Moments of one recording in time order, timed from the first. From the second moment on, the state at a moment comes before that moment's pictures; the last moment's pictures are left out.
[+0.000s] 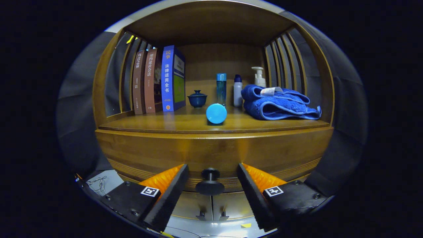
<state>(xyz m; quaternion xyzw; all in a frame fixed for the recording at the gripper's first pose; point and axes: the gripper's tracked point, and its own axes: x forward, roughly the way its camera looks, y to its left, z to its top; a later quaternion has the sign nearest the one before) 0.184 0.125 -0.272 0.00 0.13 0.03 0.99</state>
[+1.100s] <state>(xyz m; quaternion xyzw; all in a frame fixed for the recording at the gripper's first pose) 0.119 0.124 -0.062 -0.01 0.04 0.03 1.00</state>
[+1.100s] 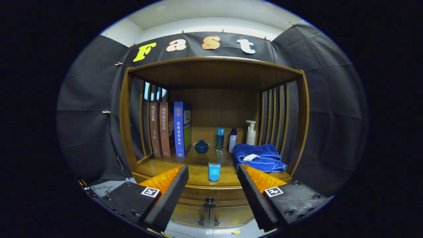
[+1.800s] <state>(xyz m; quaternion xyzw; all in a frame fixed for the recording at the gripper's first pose) 0.093 0.128 0.008 -0.01 0.00 0.03 1.00</state>
